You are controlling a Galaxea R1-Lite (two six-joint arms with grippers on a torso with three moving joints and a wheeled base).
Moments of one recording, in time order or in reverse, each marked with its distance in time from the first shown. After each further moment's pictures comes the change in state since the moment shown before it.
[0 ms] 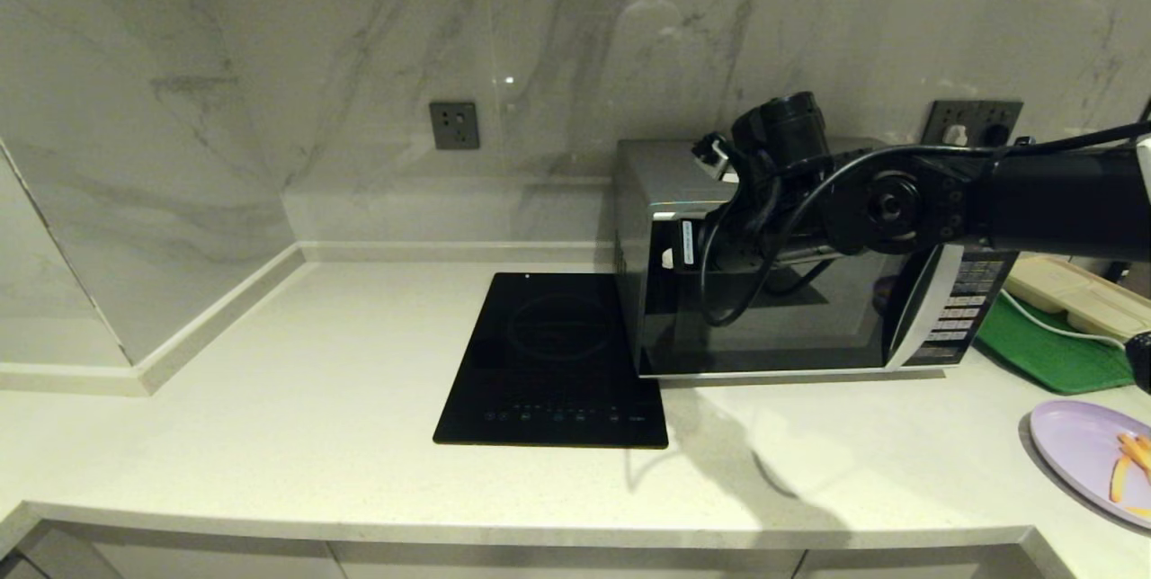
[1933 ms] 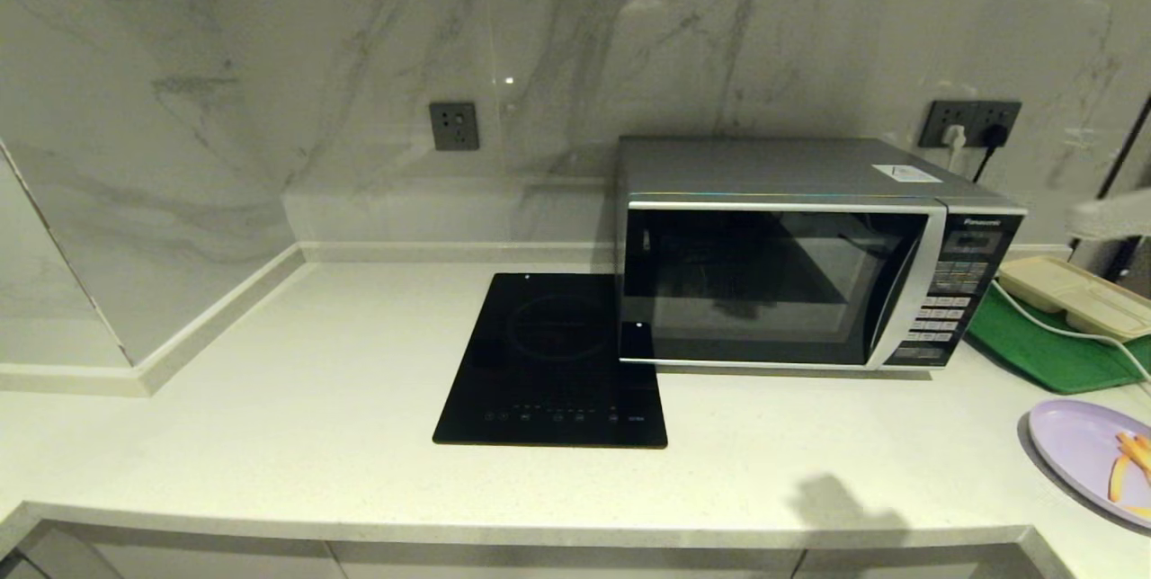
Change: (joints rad) left arm 0.000 0.000 0.000 0.000 0.000 0.000; right arm -0.139 -0.869 0.256 0.568 -0.115 -0.149
